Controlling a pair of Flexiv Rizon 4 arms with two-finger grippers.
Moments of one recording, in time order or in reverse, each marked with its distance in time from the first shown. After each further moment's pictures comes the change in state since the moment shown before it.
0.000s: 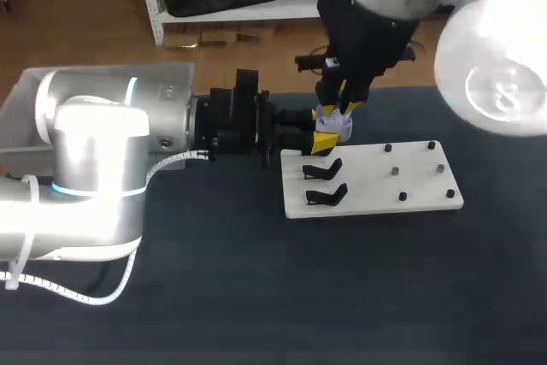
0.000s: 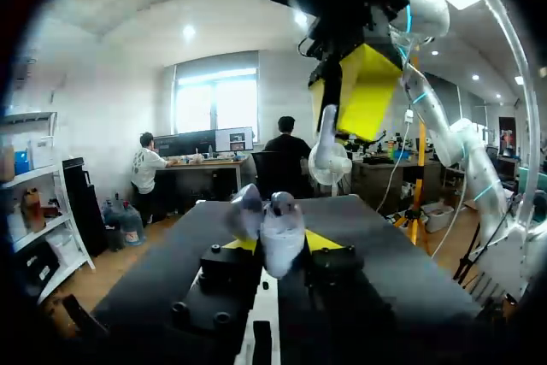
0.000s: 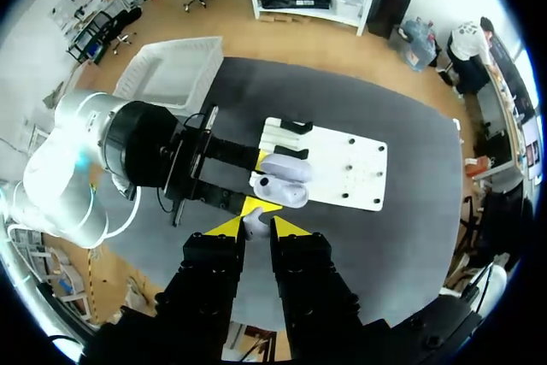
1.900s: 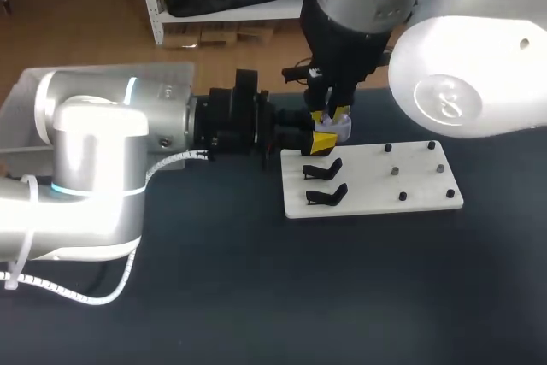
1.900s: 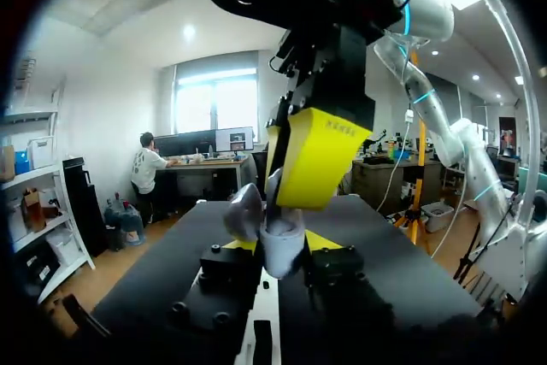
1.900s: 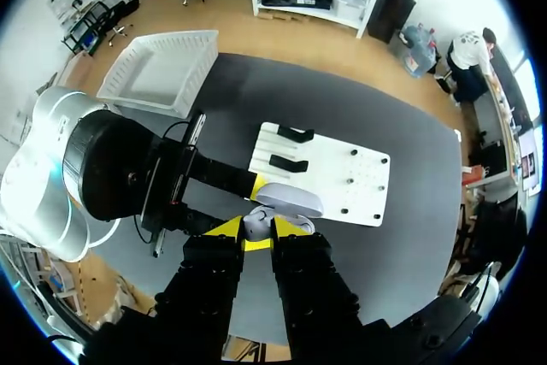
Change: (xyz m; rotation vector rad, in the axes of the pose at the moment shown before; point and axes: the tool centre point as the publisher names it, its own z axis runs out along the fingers) left arm 0.000 0.000 -0.001 -0.001 0.001 0.000; right arm -0.022 -0.002 0.033 0.042 0.011 -0.029
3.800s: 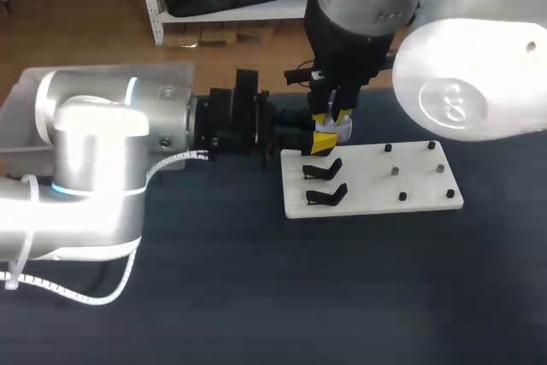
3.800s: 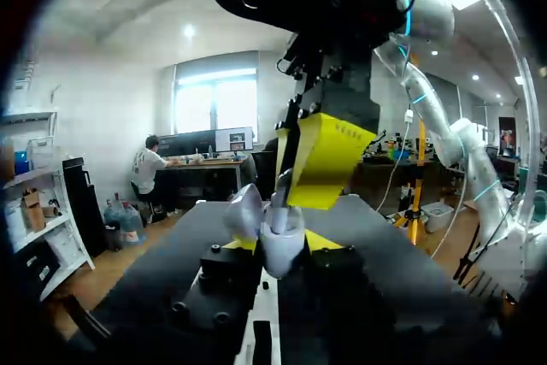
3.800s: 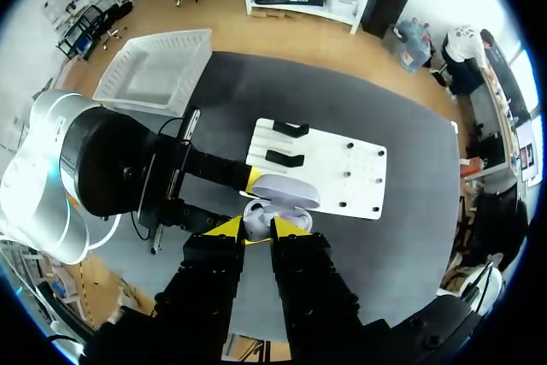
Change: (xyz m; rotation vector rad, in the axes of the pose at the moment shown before) left arm 0.000 0.000 0.001 0.001 -0.001 0.000; right arm 0.007 -0.003 -0.001 0.013 0.008 0.032
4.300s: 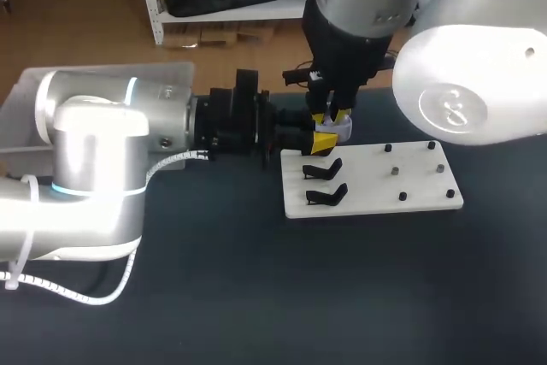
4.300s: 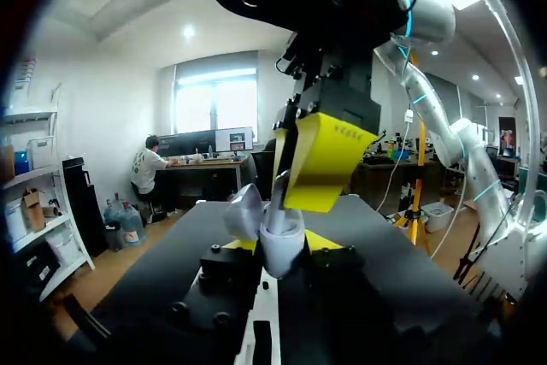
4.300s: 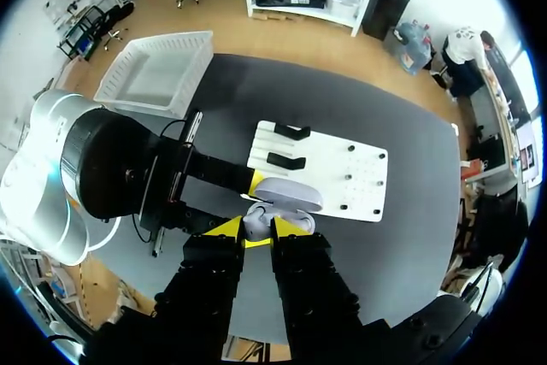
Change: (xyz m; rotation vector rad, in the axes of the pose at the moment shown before) left arm 0.000 0.000 0.000 0.000 0.000 0.000; right arm -0.002 0.002 0.001 -0.001 -0.011 -0.004
